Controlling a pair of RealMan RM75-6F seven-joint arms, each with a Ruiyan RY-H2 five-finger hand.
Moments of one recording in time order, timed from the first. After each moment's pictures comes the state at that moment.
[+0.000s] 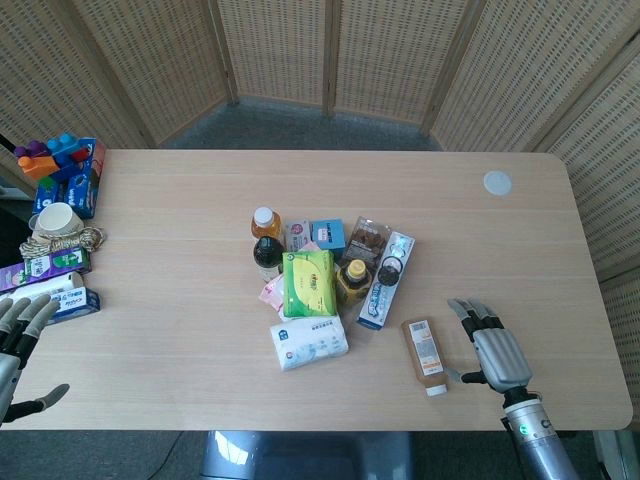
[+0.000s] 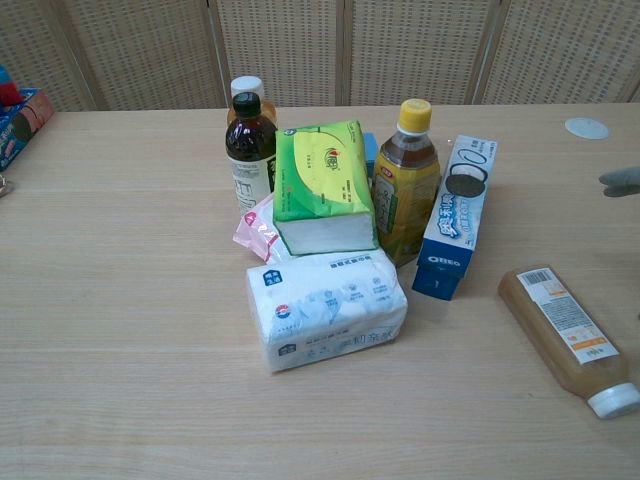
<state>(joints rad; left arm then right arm) 0.02 -0.80 0.07 -1.98 1.73 1.56 0.13 0.23 -1.36 0.03 -1.59 -1.48 1.25 -0.04</state>
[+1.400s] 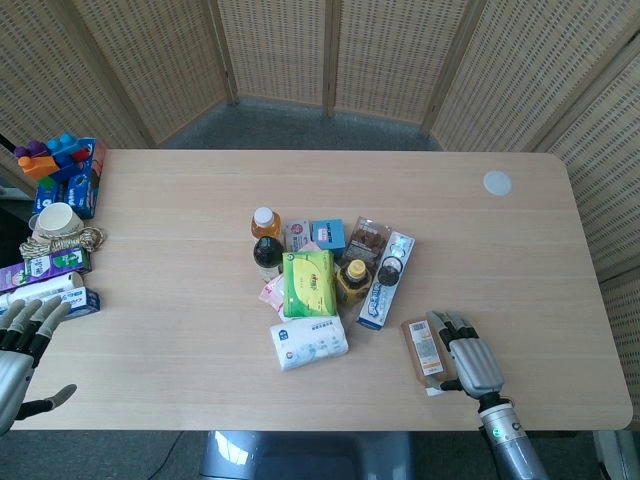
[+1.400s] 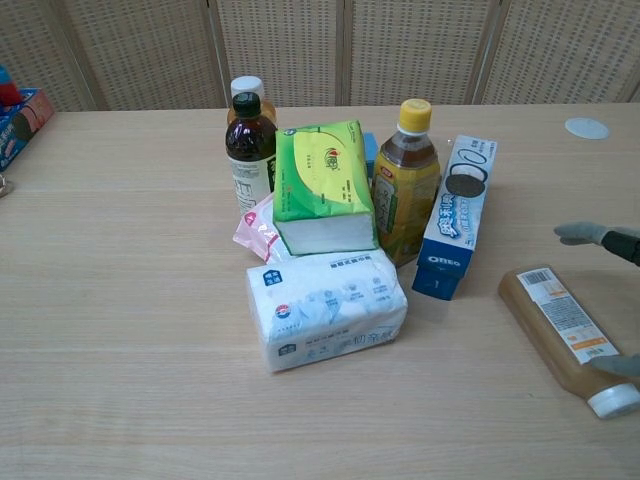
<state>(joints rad) 0.01 -0.83 0.07 -1.99 1.71 1.53 0.18 0.23 -1.54 -0.02 -1.41 -1.49 1.24 -0.02</state>
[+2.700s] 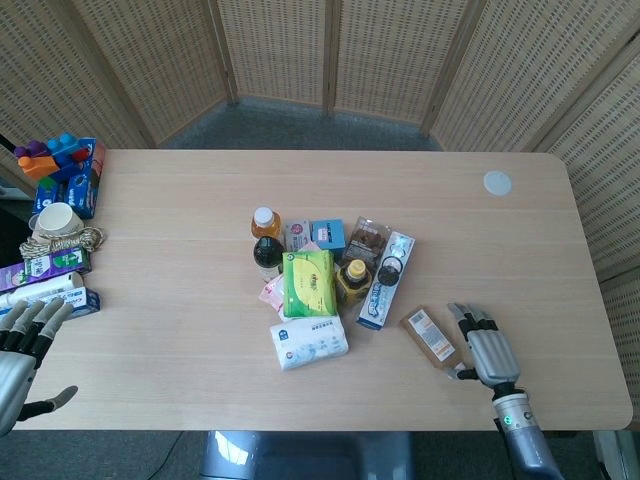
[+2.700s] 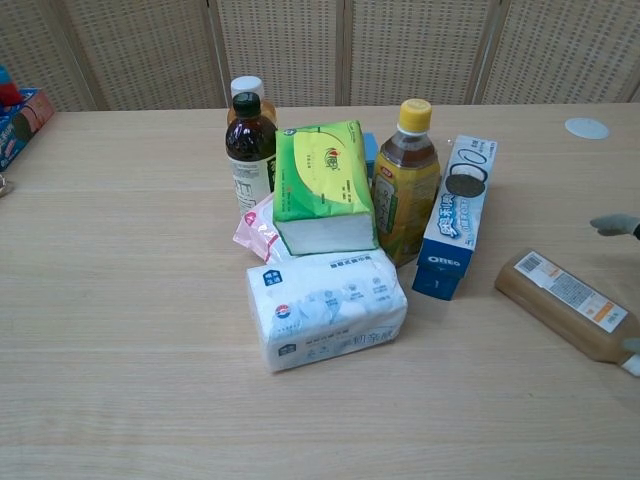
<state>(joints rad) 0.01 -0.83 0.08 -1.99 1.71 1.52 0.18 0.24 -1.55 0.04 -1.28 -1.42 1.21 -0.01</state>
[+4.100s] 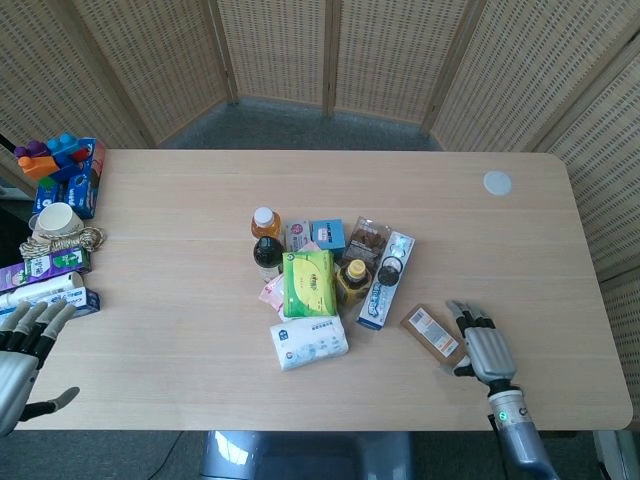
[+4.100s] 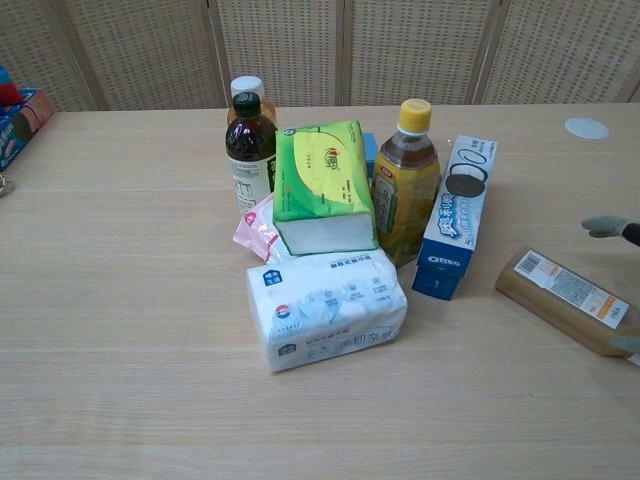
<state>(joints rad) 0.00 -0.83 0.08 -1.99 1.71 1.50 0.18 0.25 -1.57 0.05 -1.31 -1.37 1.17 -0.04</state>
